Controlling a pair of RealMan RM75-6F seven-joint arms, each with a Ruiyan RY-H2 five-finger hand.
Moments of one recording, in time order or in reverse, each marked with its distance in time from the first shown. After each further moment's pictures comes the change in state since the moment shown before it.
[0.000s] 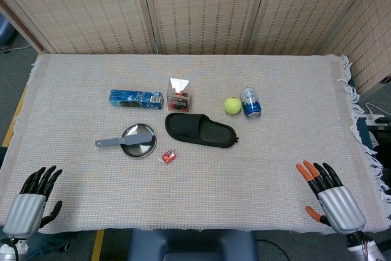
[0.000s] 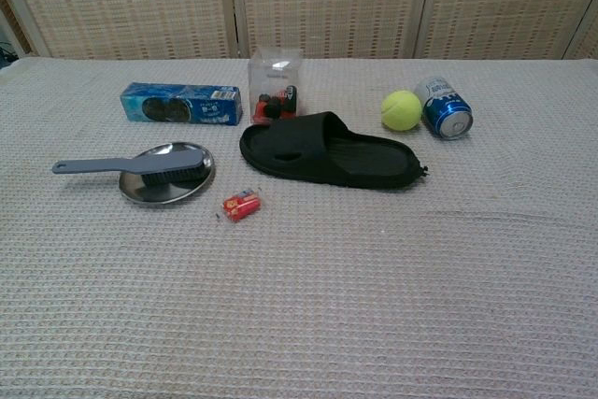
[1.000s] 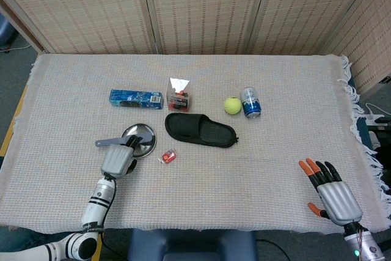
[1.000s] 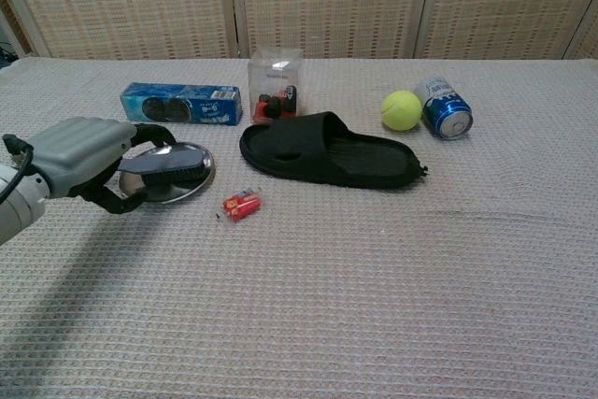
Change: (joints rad) left arm -0.480 -0.479 -0.295 0.134 -0.433 -0.467 0.492; right arm 0.038 -0.026 0.036 0.018 0.148 -0.133 -0.036
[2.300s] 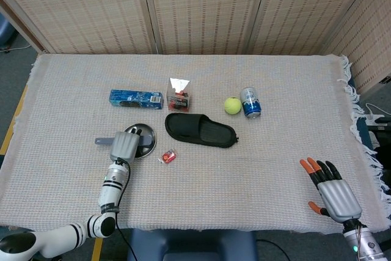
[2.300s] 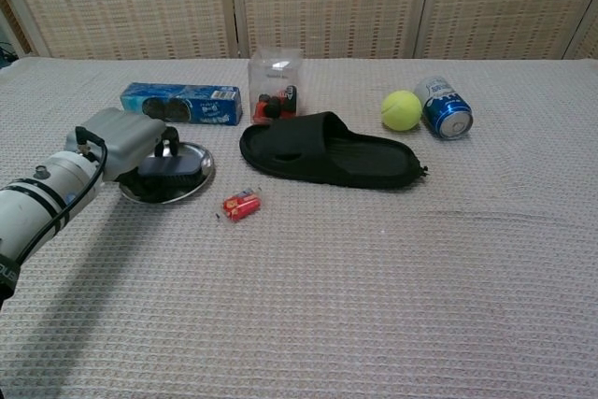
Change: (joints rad) left arm -0.180 -0.146 -0.007 0.292 -0.175 -0.001 0.122; right arm 0.018 -0.004 0.005 0.002 0.053 -0.032 -0.002
